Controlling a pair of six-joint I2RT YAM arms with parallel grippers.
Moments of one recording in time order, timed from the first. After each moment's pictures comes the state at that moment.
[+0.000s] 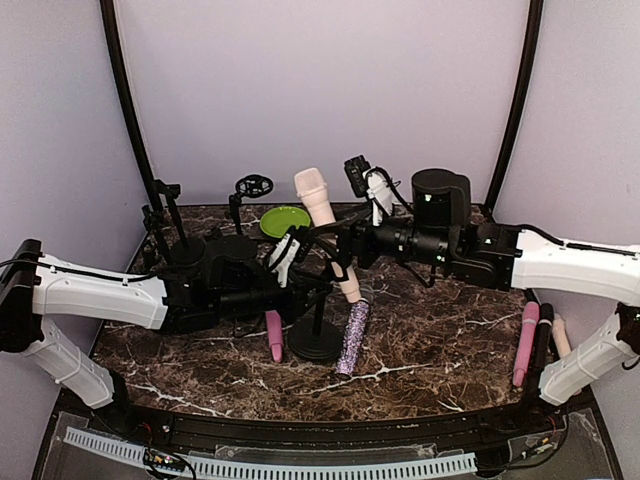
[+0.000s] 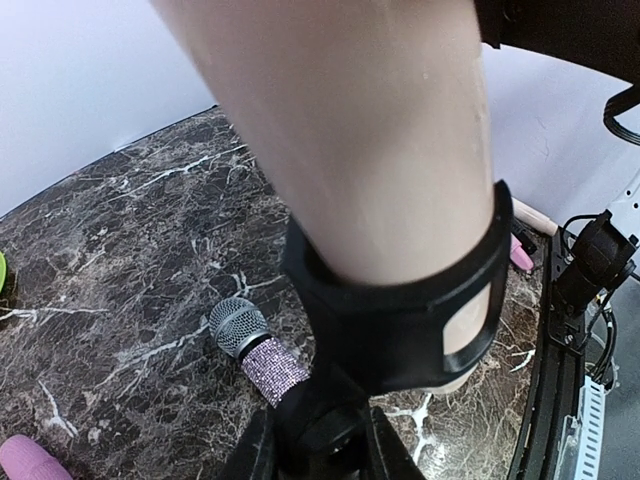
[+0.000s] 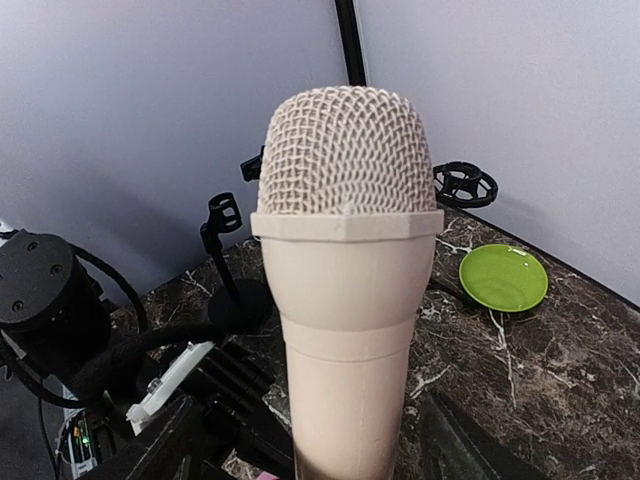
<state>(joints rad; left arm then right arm) -1.04 1.45 0.84 0.30 0.02 -0.17 1.03 1.37 1.13 0.04 -0.01 0.17</state>
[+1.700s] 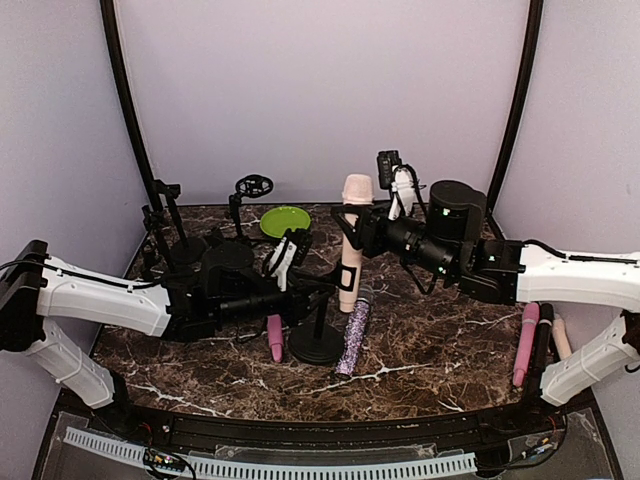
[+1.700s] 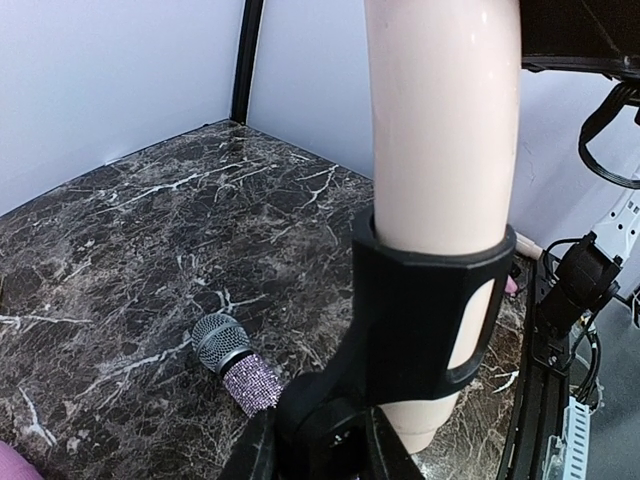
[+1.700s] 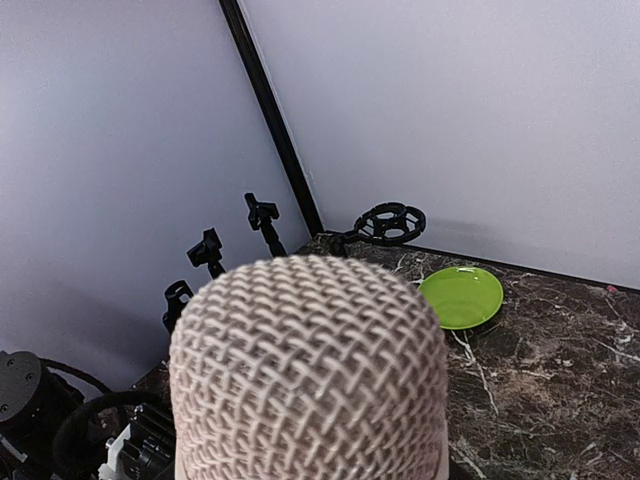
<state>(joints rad) -1.04 1.47 0.78 0.44 0.00 -0.22 1.04 1.32 1.01 0.26 0.22 0.32</state>
